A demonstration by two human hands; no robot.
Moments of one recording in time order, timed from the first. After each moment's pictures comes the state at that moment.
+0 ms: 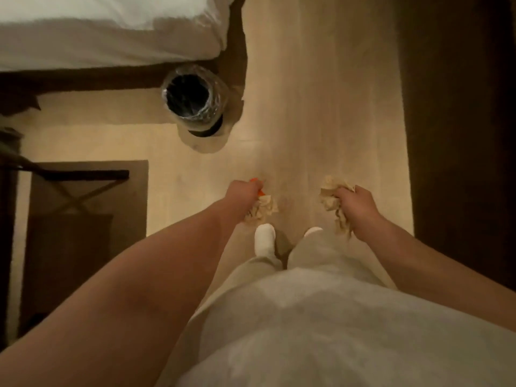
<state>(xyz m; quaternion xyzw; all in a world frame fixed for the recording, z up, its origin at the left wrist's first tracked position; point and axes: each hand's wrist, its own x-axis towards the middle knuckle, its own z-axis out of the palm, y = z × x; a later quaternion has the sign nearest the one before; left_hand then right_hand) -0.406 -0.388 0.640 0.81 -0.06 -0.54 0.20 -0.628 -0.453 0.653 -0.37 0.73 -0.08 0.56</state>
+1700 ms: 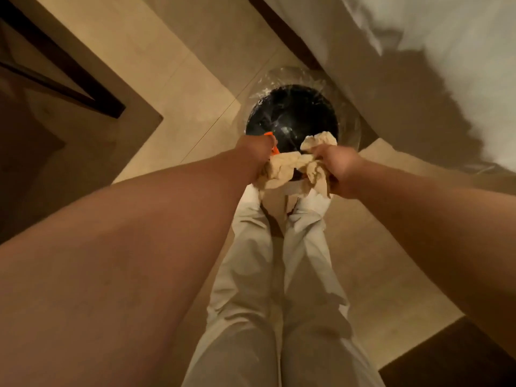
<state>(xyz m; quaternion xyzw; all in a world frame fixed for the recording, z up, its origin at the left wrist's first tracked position) 0.098 -0.652 0.278 0.70 0.35 -0.51 0.35 0.017 -0.795 0.280 -0.49 0.59 0.35 0.54</state>
